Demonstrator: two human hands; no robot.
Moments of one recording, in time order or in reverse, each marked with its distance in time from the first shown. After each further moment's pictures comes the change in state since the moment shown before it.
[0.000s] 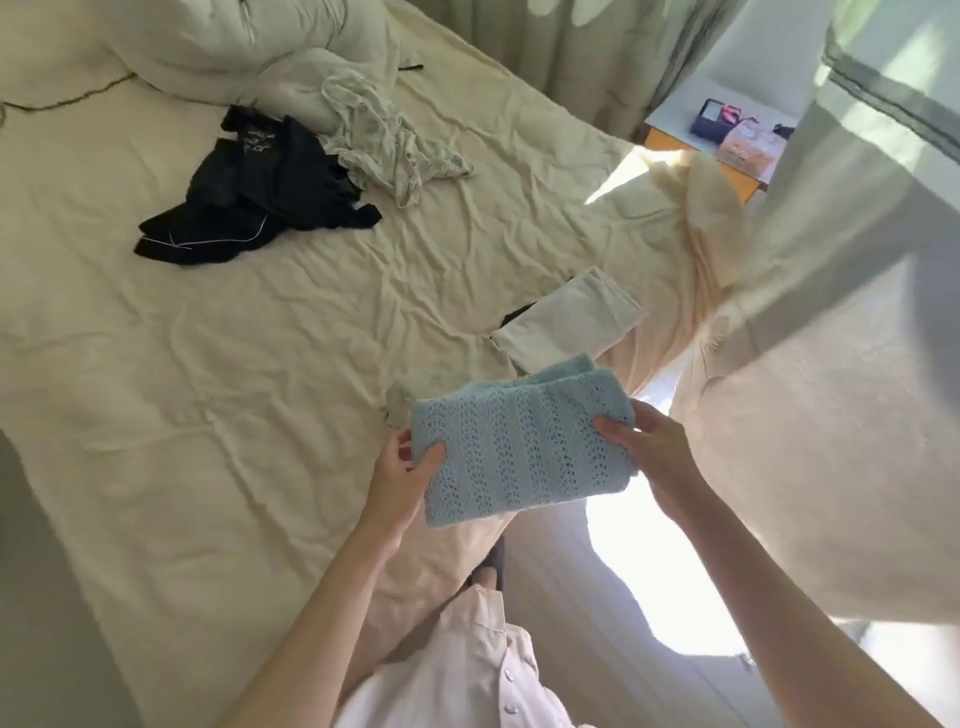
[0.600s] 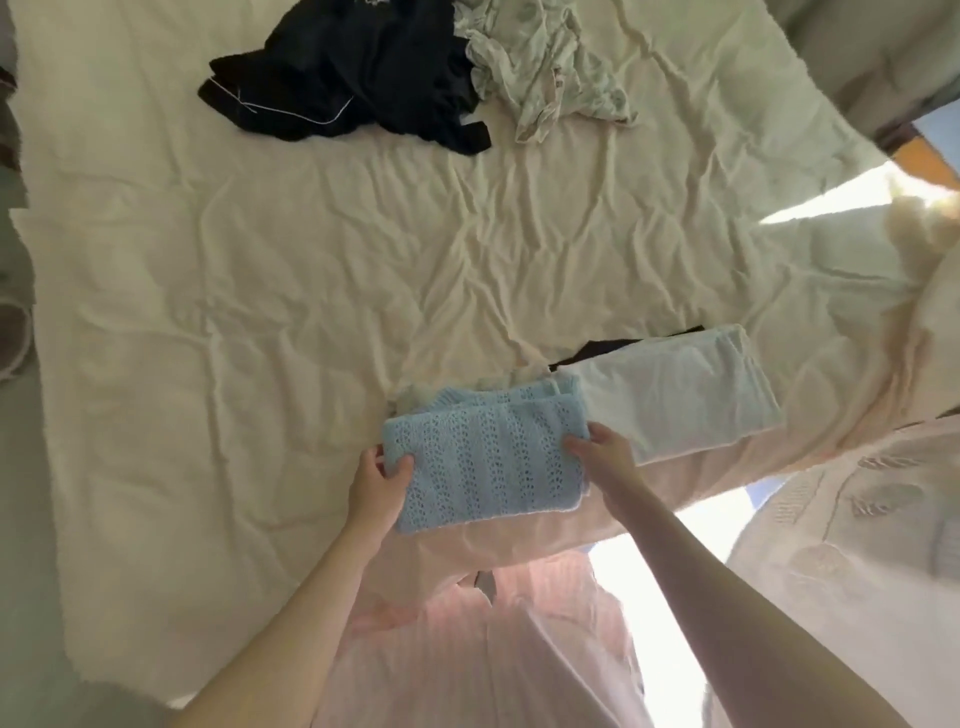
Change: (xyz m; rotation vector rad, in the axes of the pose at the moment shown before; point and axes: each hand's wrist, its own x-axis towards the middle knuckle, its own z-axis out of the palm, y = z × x) left_hand 0.146 -0.084 0.020 0.054 0.458 -0.402; right_hand 0.233 0.042 0.093 -0.438 -0.300 0.240
